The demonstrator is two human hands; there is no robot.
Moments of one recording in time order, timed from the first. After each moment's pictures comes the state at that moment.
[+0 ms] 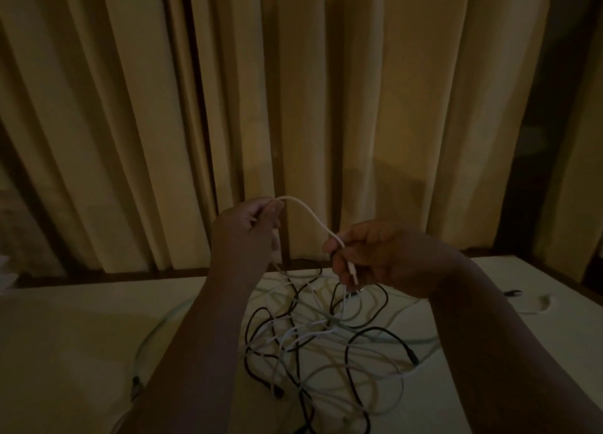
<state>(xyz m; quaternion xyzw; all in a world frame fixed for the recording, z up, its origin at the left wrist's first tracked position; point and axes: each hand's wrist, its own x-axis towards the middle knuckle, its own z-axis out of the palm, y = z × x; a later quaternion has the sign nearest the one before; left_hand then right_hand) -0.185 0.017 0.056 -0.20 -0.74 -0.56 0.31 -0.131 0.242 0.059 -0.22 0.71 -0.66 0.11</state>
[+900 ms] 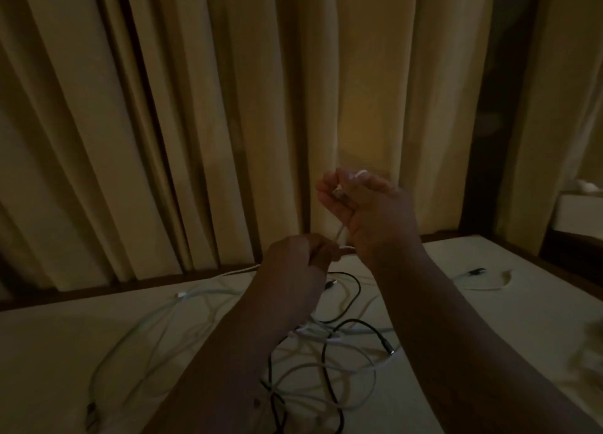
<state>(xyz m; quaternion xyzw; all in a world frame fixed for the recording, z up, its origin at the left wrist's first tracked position) -0.150 0.091 0.032 -0.31 -0.85 -0.40 0.12 -0.139 0.229 0.066 -0.11 0.42 -0.86 -0.25</state>
